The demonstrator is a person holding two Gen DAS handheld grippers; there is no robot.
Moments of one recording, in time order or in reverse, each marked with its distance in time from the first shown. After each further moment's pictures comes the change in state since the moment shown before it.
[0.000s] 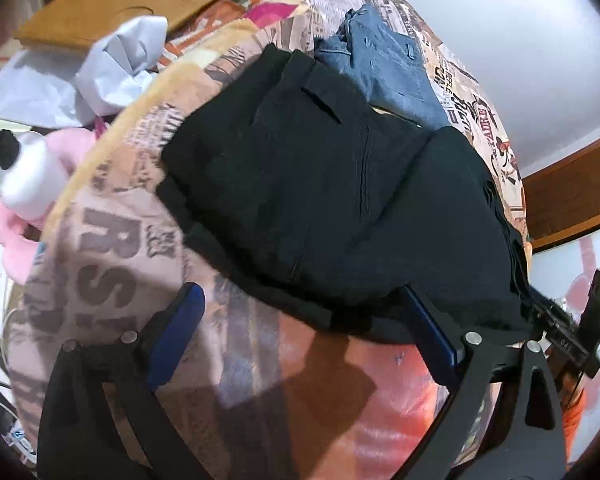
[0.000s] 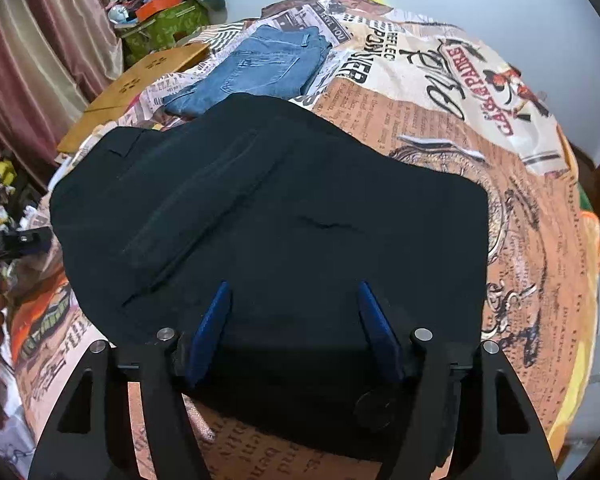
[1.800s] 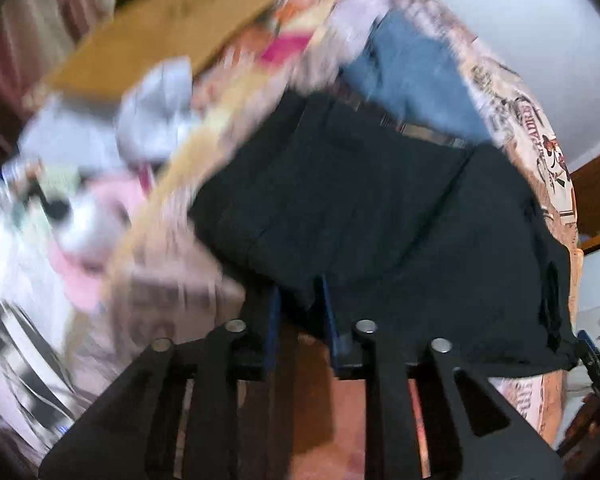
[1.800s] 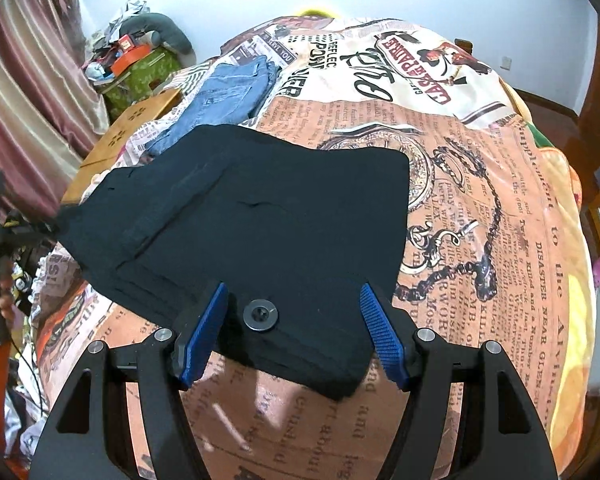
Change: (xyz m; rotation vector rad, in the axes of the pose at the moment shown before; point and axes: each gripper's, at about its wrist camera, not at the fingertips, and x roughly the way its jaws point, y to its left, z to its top) left arm -0.006 -0.009 0.028 0.010 0.007 0.231; right arm -0.044 -0.050 -0.033 0.159 -0.089 0.020
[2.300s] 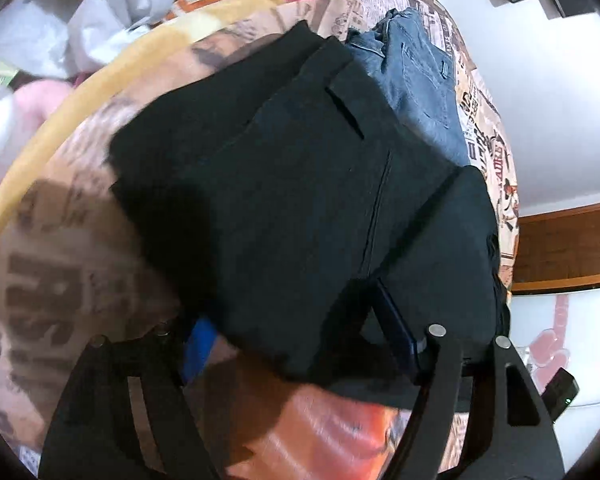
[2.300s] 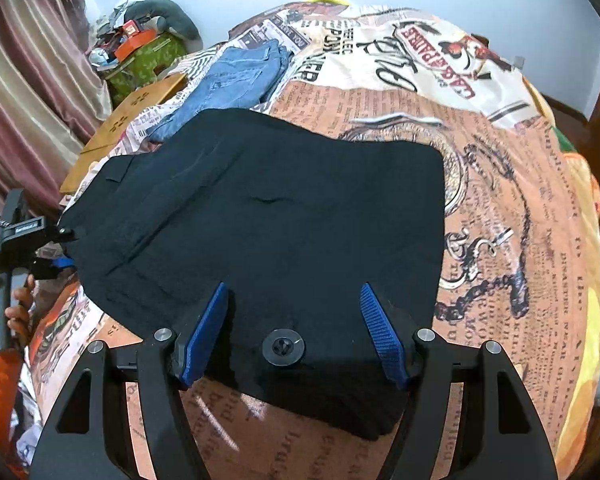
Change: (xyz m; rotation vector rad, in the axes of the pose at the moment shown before) left arm 0.043 0.007 0.008 -0.206 0.082 -0.282; right arm 0.027 0.008 0.005 -0.011 0.049 0.028
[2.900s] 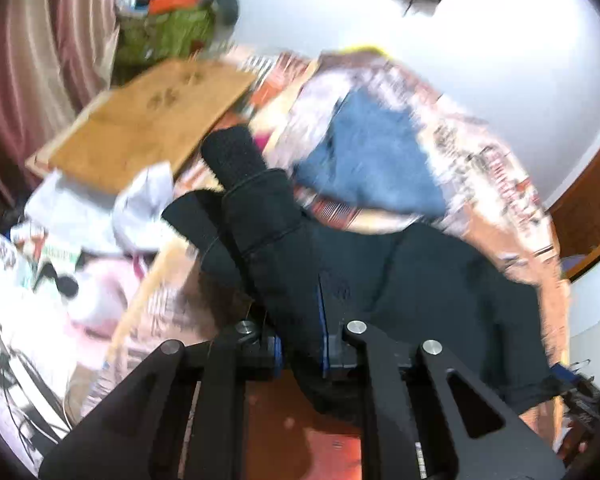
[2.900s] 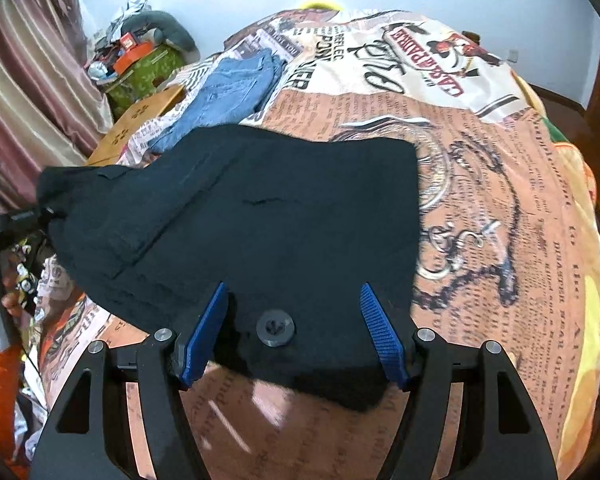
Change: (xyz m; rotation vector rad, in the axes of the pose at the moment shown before) left arm -0.096 -0.101 -0.019 0.363 -0.408 0.237; right arm -0.025 -0.011 -0.008 0.040 -0.046 -0.002
